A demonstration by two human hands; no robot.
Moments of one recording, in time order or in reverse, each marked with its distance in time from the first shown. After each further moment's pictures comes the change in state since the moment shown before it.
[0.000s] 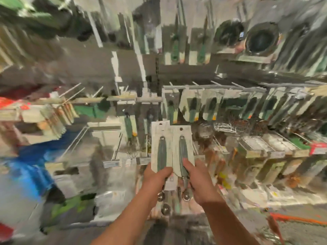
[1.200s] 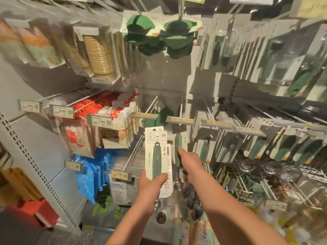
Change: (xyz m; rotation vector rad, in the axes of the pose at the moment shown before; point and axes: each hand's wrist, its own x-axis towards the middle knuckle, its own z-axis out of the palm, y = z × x) left_hand 0.059 0.066 -0.273 -0.185 0.310 0.109; right_hand 0.079 -0.016 0.334 -0.255 -0.115 0.048
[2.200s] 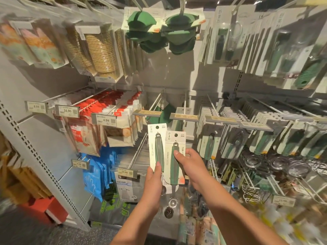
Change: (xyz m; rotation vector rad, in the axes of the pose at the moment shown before) left_hand -0.004 0.004 -0.001 -0.028 -0.039 -0.077; right_hand -0.024 0.017 0.003 -0.080 -0.147 -0.181
